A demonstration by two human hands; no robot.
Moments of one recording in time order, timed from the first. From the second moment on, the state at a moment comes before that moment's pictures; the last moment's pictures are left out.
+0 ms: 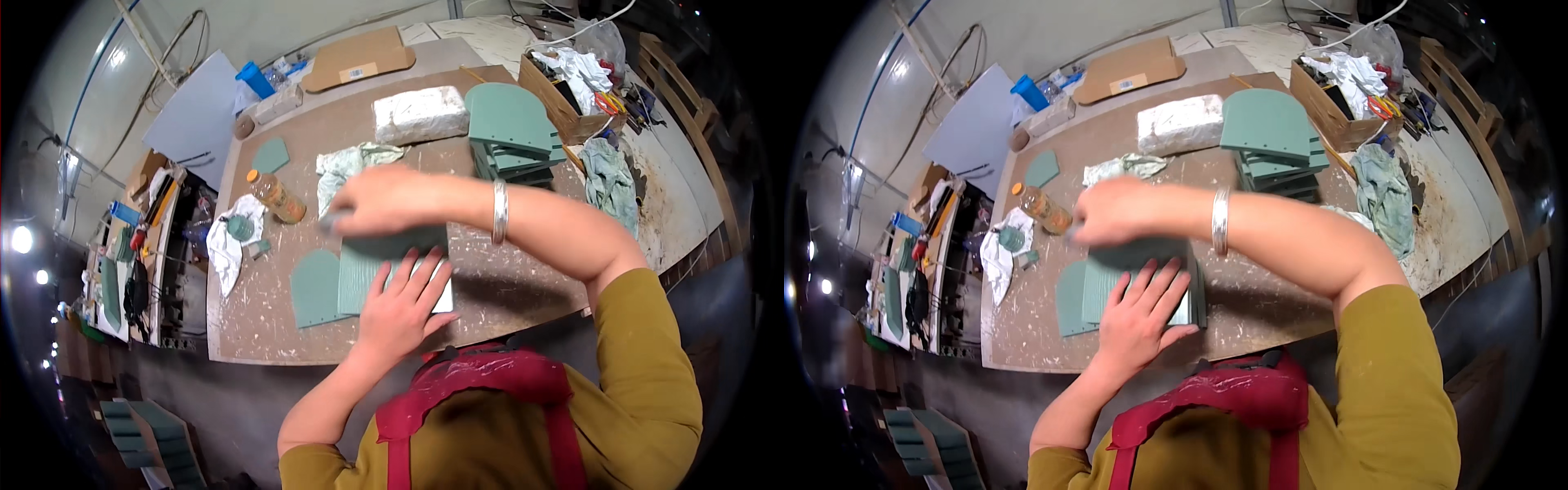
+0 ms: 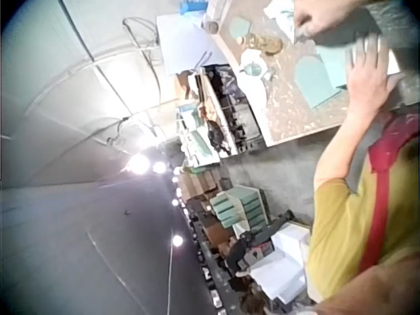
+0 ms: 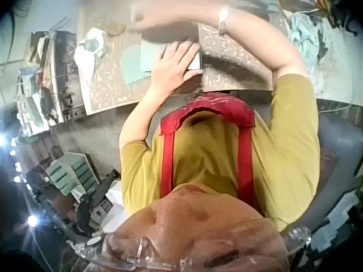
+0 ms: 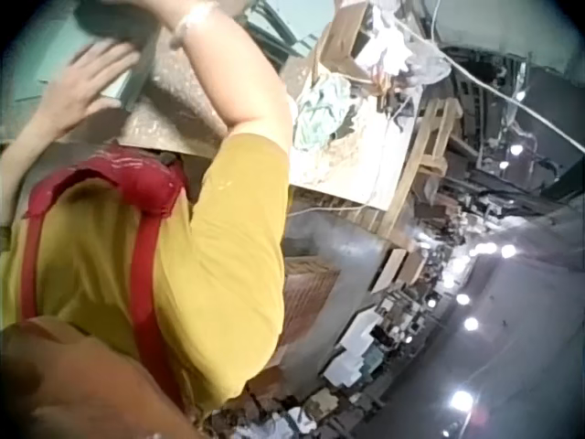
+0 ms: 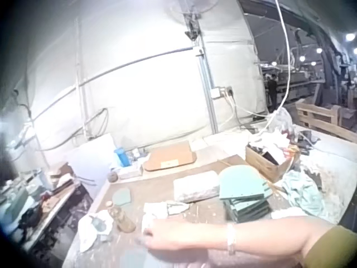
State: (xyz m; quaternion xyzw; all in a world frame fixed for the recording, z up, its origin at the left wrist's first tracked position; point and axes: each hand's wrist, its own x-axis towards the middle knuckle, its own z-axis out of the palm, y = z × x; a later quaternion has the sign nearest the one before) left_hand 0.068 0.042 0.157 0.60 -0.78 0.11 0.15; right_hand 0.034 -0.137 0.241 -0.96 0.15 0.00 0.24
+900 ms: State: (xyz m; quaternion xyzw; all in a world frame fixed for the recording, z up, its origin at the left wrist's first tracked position) left_hand 0.059 0.046 0.146 0.63 -0.74 0.12 0.20; right_hand 0.049 -0.076 0.237 -0.97 -0.17 0.04 0.17
